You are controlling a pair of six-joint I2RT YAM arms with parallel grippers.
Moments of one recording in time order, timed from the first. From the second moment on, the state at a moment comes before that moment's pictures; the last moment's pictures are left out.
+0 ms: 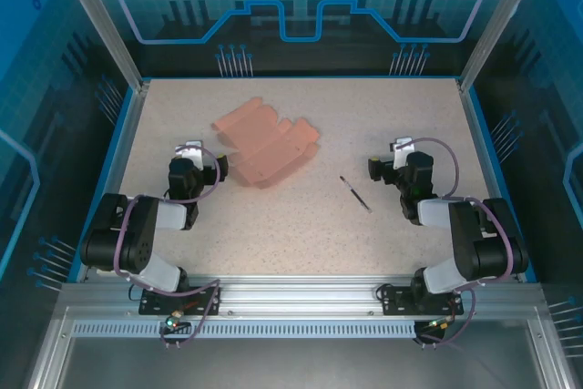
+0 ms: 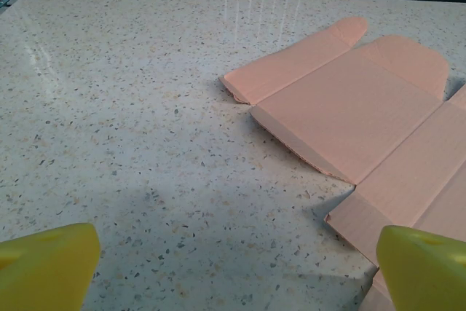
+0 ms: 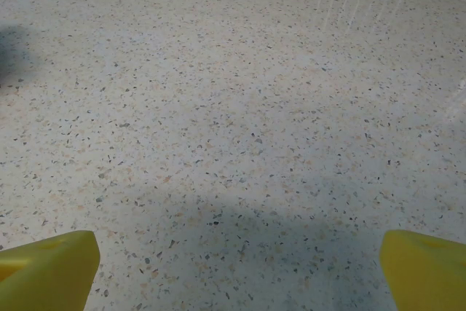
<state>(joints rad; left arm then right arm) -0.02 1.54 0.36 0.81 -0.06 -0.09 0.07 1.49 0.42 0.62 0.00 -0.07</state>
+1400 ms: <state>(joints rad) -0.01 1.22 0.55 0.36 -0.22 -0.24 0.06 1.17 0.63 0.18 0.17 0.12</state>
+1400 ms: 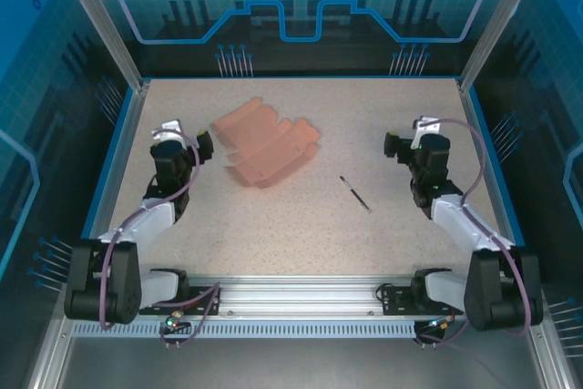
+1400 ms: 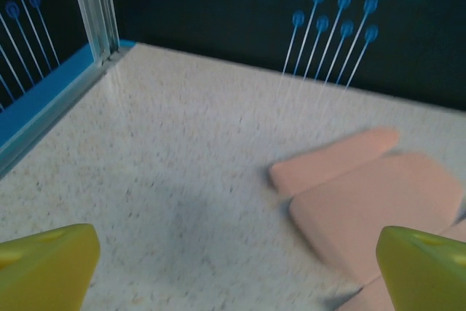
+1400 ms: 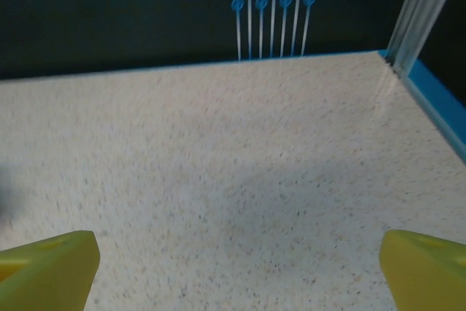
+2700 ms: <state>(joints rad) -0.28 1.31 0.73 -0.06 0.11 -0.49 0.60 1.84 1.10 -0.11 -0.06 0.77</state>
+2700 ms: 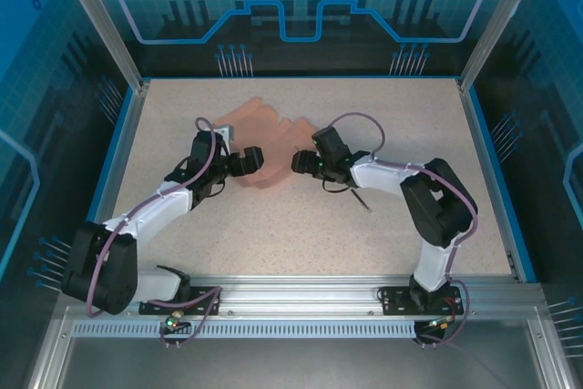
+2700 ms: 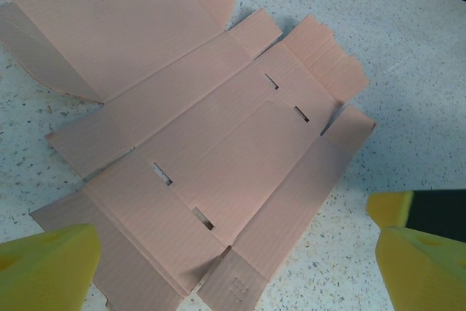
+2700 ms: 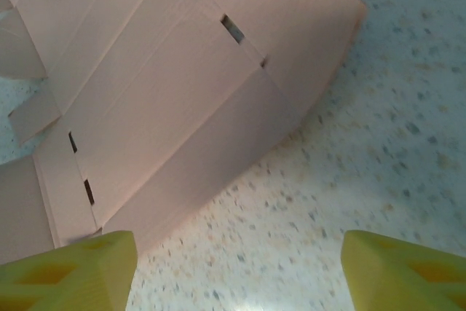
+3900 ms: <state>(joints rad) -0.28 1.25 0.73 -0.08 0.10 -0.48 0.61 2.01 1.21 -0.02 0.01 0.96</state>
